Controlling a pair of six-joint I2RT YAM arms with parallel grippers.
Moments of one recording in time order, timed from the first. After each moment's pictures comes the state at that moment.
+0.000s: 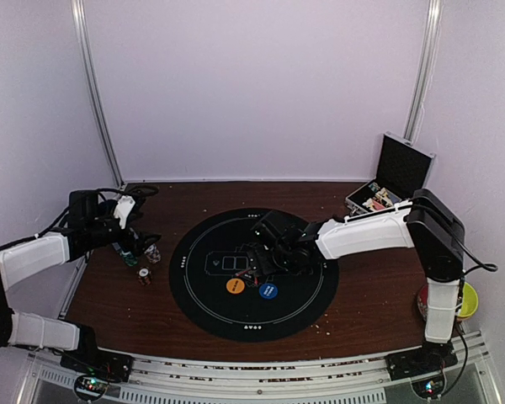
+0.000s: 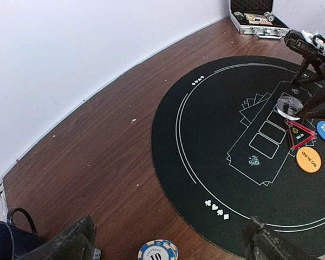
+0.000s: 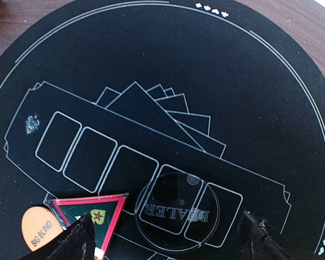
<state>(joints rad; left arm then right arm) -0.08 1.17 0.62 0.01 0.56 0.51 0.96 1.99 1.32 -0.25 0.34 0.45</state>
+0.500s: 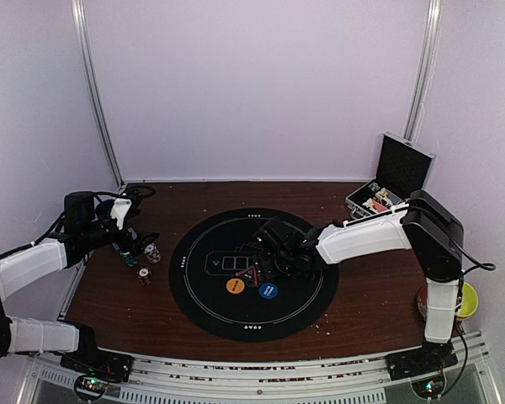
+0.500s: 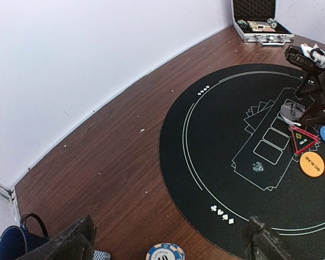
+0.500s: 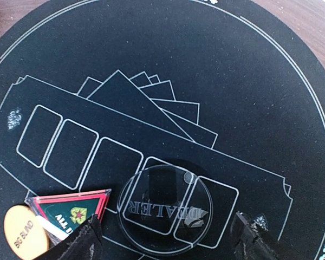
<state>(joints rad) -0.08 1.11 0.57 0.06 0.55 0.50 0.96 1.99 1.26 -0.21 0.37 0.47</state>
